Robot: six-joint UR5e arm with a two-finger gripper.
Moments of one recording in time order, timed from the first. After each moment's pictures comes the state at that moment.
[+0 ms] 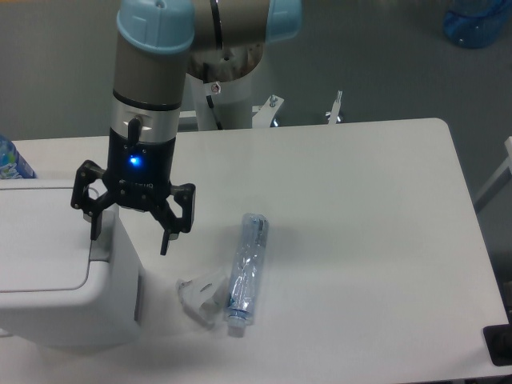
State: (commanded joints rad) arm 2.20 -1.78 -1.48 -0.94 1.25 0.26
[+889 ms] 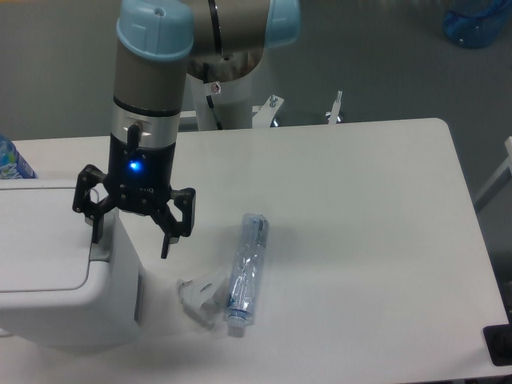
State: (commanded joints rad) arm 2.20 -1.79 -1.49 -0.92 1.25 0.27
